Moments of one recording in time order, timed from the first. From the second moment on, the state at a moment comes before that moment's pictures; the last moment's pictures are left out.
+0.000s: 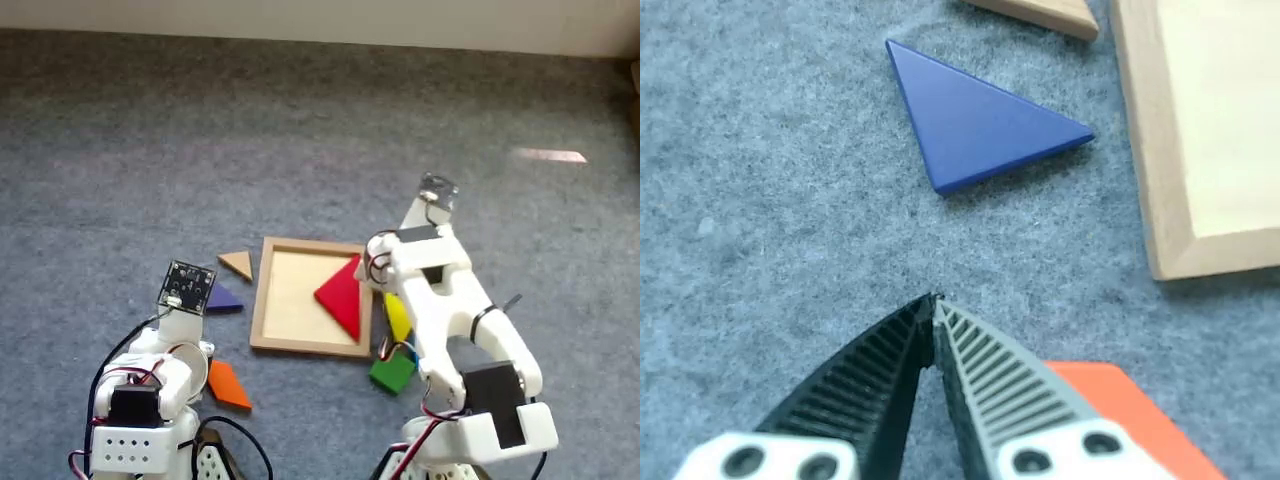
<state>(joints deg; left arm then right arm) -4.5 -101.4 96.0 76.4 -7.5 -16.9 -4.0 39.4 49.6 -32.0</state>
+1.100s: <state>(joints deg) -4.5 -101.4 96.0 76.4 -7.5 -15.9 -4.0 41.1 51.6 -31.8</state>
